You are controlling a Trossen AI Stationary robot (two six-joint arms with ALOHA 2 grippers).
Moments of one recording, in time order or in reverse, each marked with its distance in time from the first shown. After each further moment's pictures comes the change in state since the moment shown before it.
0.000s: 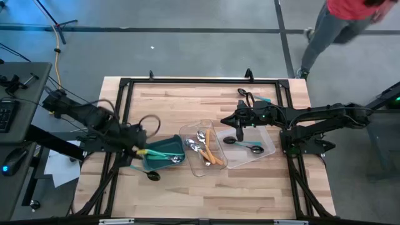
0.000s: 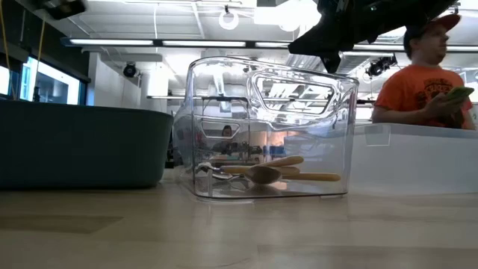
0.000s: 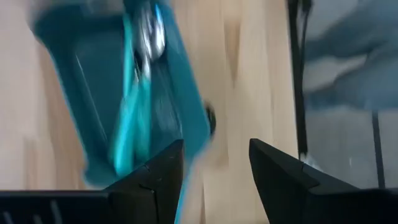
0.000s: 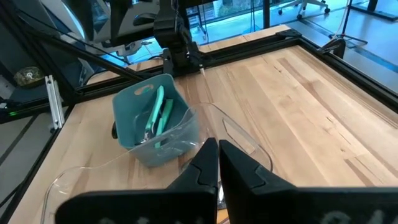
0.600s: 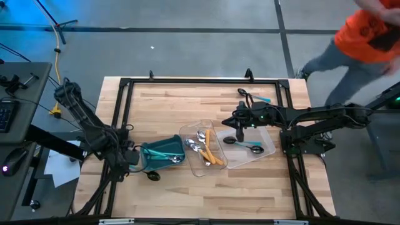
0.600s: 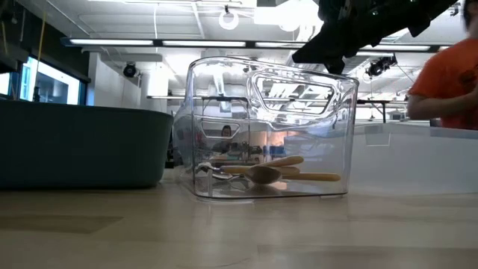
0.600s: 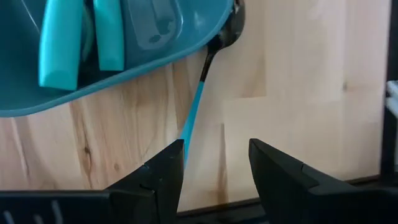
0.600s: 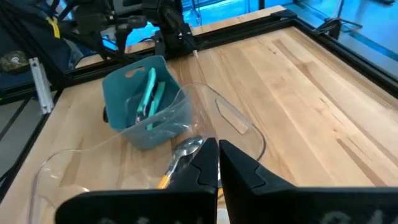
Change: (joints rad) left arm -0.425 0.001 -0.400 0.164 -0.105 -0.326; right arm 0.000 0.000 0.000 -0.073 0.015 -0.001
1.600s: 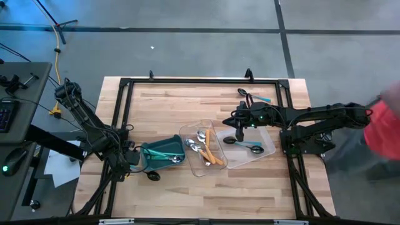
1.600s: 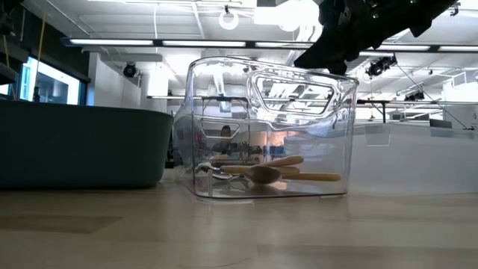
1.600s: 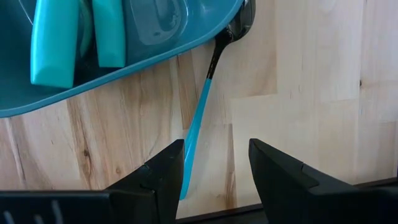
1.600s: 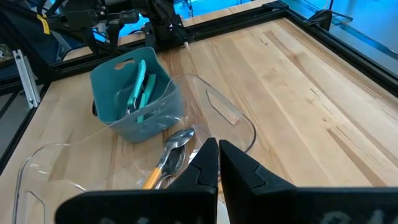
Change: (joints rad) left arm -0.005 0.000 -0.053 0.043 -0.003 0.007; right arm 0.000 0.000 0.000 -0.037 0.028 0.000
